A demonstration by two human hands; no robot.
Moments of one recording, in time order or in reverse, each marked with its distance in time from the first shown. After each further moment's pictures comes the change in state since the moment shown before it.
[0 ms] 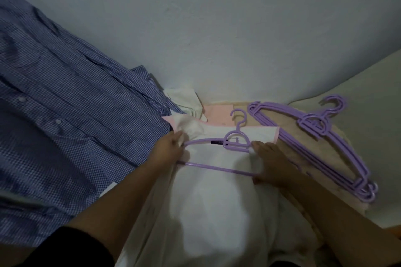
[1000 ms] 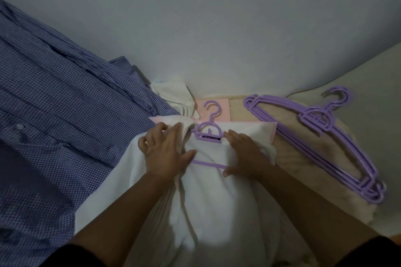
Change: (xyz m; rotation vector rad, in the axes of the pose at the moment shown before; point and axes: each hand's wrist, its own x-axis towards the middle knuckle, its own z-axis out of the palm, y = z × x) left_hand 0.007 -0.001 0.034 0.569 0.276 0.175; right_hand 0.051 -0.031 0.019 0.101 0.027 -0.088
